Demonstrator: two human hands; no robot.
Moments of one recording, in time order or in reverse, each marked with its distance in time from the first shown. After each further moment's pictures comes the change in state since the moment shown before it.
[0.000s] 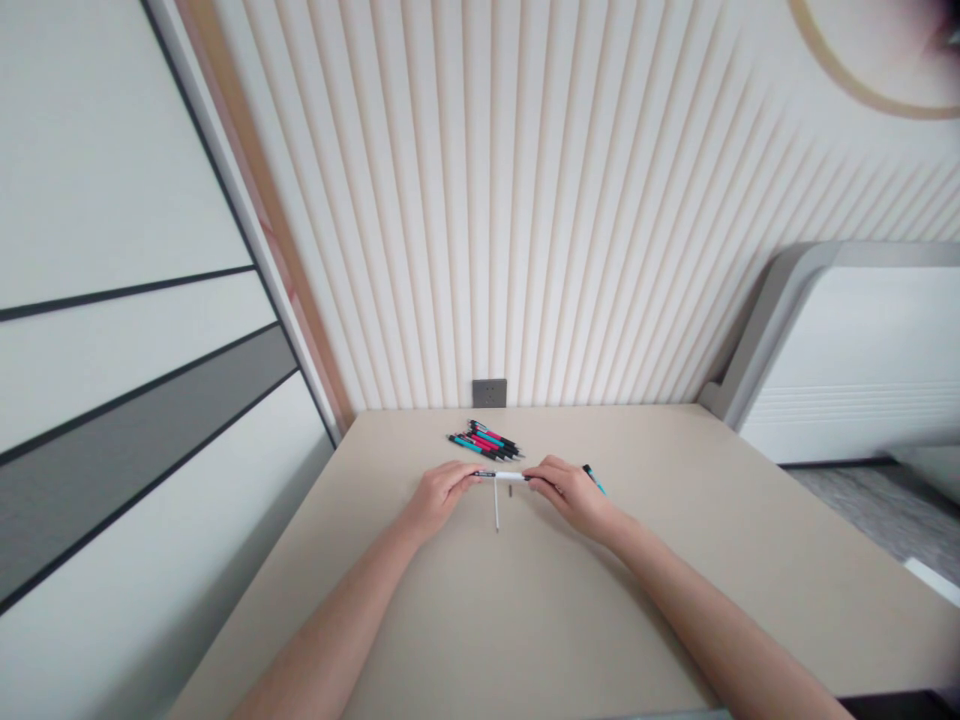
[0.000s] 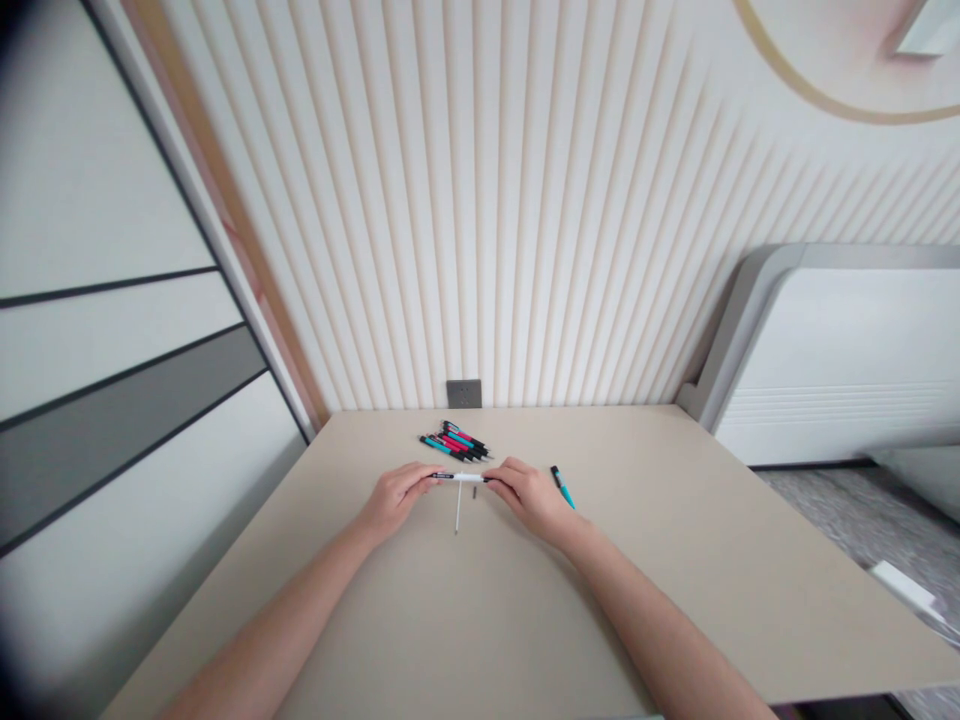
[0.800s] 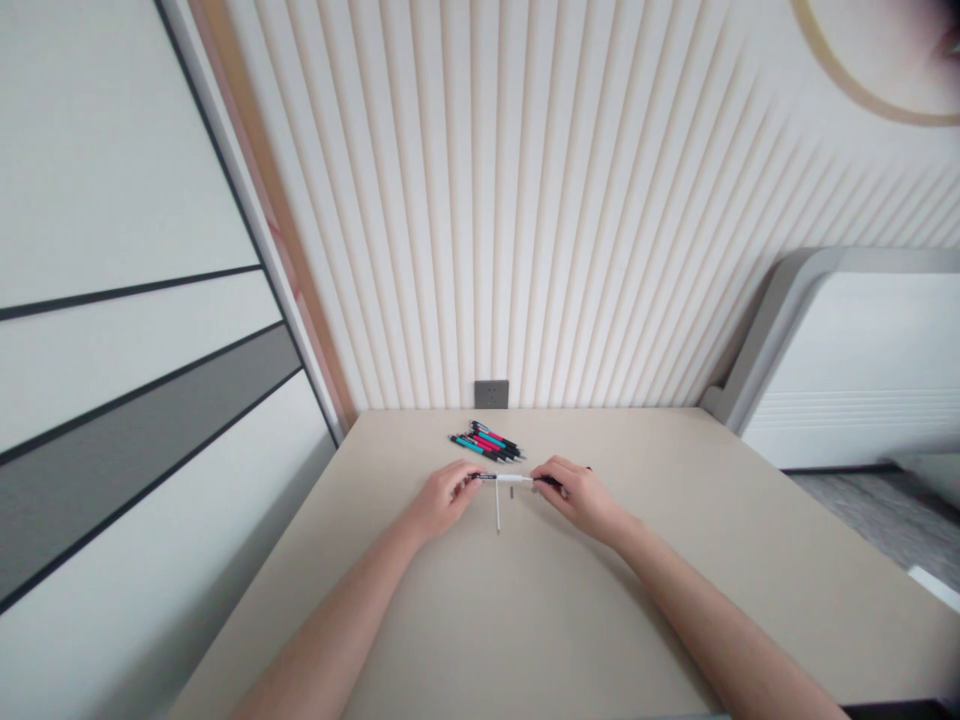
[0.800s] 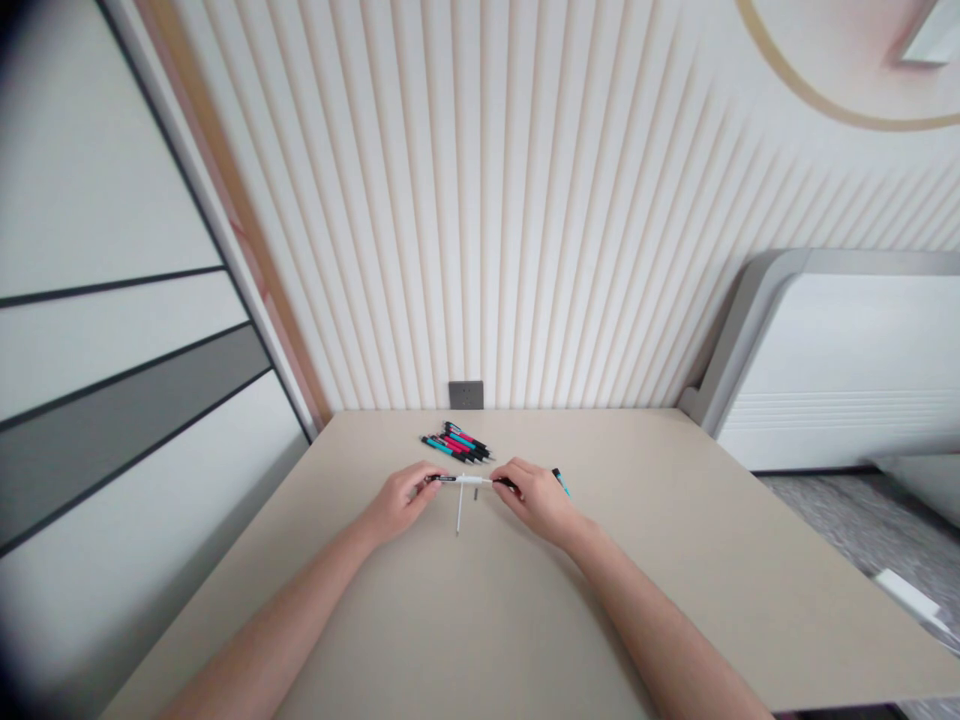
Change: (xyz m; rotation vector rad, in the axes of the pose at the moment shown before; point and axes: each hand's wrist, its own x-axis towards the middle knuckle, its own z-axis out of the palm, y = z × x) left_hand 0.001 0.007 0.001 0.012 -0.100 -0.087; right_hand -0.002 -0.001 -0.006 -0.043 -0.005 0.031
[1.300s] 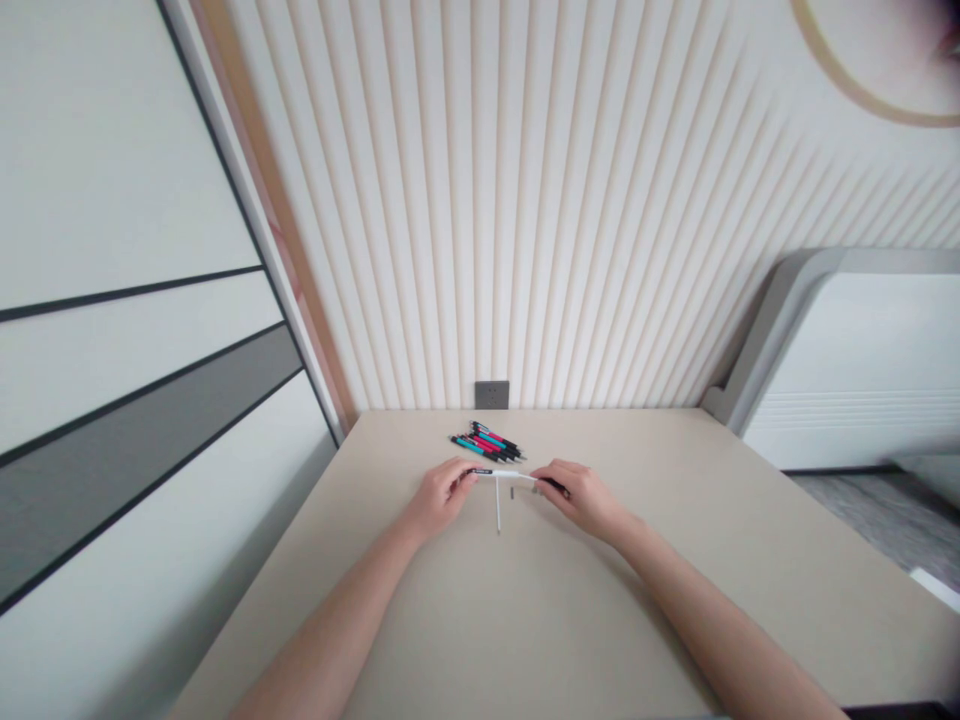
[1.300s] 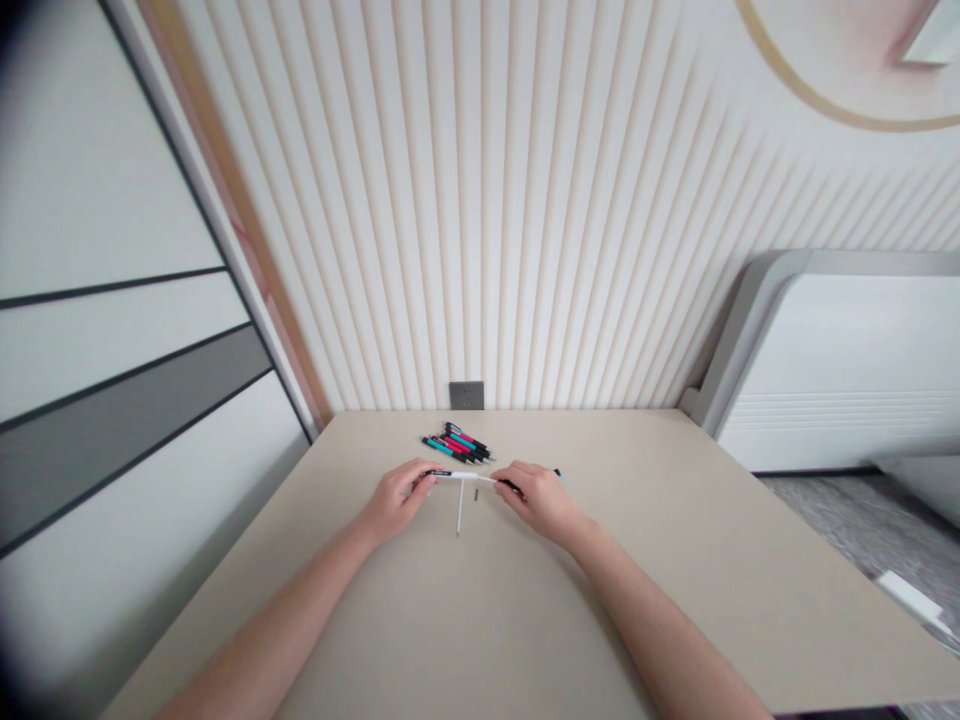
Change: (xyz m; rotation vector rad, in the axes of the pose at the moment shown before) left_hand 0.000 0.000 -0.002 0.016 0.097 0.041; right_hand 0.000 0.003 -0.003 -0.059 -0.019 -0.039
